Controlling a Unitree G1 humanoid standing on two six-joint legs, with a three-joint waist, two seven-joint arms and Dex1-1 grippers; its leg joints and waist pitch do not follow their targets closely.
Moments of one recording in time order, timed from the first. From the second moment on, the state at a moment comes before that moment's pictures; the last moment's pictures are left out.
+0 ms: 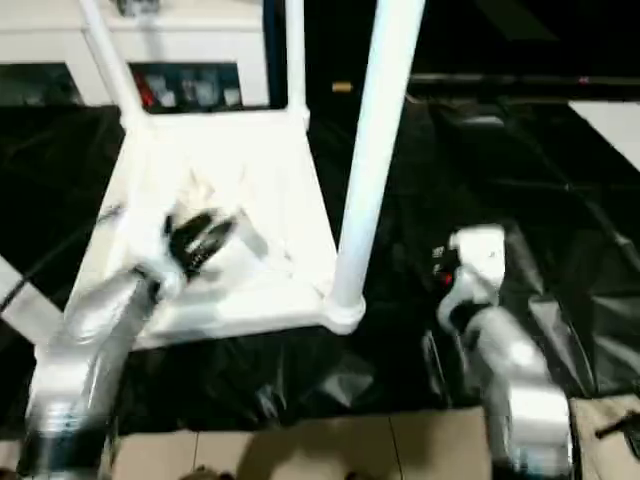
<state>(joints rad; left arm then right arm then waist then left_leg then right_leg) -0.15 0.07 0.13 -0.13 -0.06 0.30 -0.44 -0.03 -0.21 -0.16 -0.25 0.18 0.48 0.29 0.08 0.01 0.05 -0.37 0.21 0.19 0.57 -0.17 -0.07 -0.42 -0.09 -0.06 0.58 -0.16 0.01</state>
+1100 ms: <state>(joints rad) 0.17 0.10 0.16 -0.28 -0.05 0.09 -0.34 0.20 -0.28 0.04 -0.38 0.23 0.39 0.52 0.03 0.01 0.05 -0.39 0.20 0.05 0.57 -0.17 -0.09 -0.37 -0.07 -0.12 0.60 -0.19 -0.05</state>
